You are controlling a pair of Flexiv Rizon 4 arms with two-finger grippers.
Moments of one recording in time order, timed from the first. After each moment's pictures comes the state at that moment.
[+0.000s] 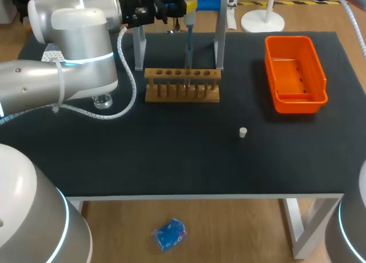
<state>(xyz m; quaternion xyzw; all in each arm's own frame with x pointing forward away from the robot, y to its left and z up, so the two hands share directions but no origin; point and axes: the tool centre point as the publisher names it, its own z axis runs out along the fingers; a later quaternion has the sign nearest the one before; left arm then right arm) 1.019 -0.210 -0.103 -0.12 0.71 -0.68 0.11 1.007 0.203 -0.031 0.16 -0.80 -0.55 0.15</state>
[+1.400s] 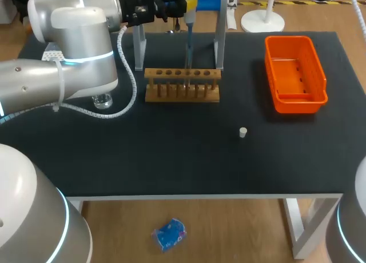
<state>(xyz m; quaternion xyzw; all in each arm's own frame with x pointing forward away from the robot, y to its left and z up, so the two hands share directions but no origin) 1.019 -0.210 -0.100 -0.12 0.71 -0.68 0.11 1.019 0.196 0.011 0.18 -0.81 -0.55 0.11</state>
